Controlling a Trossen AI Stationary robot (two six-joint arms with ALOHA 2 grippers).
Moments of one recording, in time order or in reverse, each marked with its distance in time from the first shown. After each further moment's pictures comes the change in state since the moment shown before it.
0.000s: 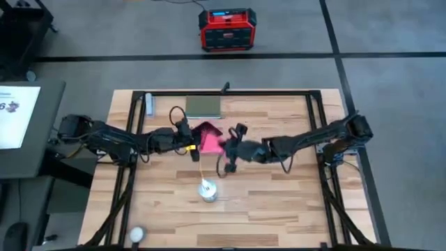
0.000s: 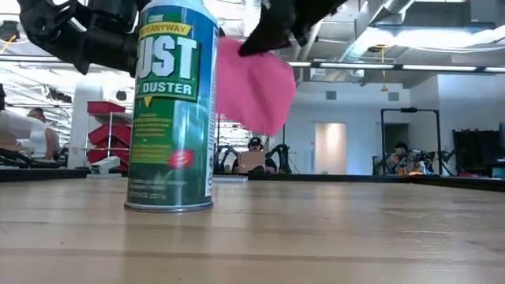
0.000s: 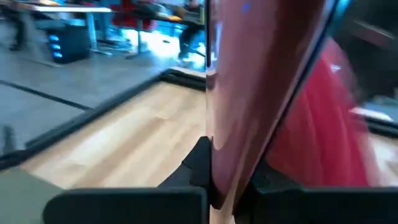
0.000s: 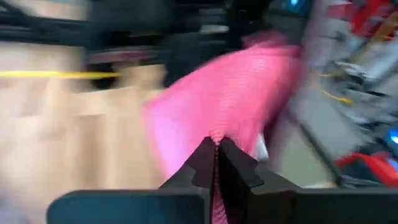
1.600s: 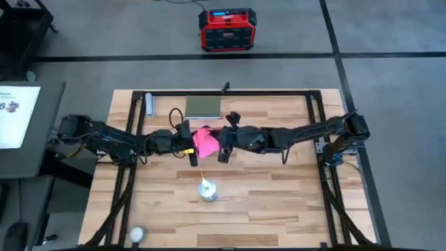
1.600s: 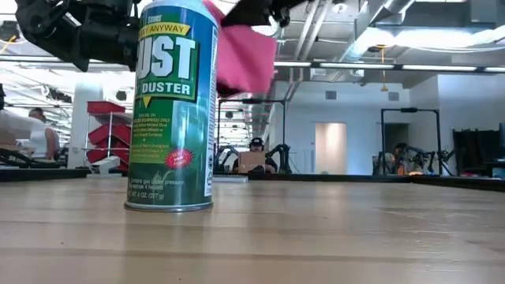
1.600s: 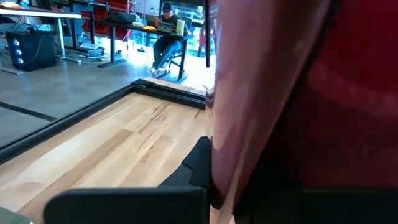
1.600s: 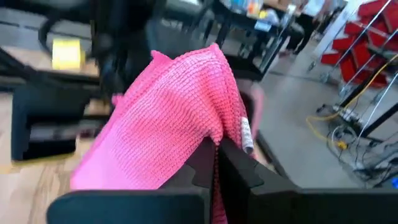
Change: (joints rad) left arm -0.045 0.000 0.000 0.059 0.050 -0.022; right arm -0.110 0.018 0.110 0.135 -0.079 -0.202
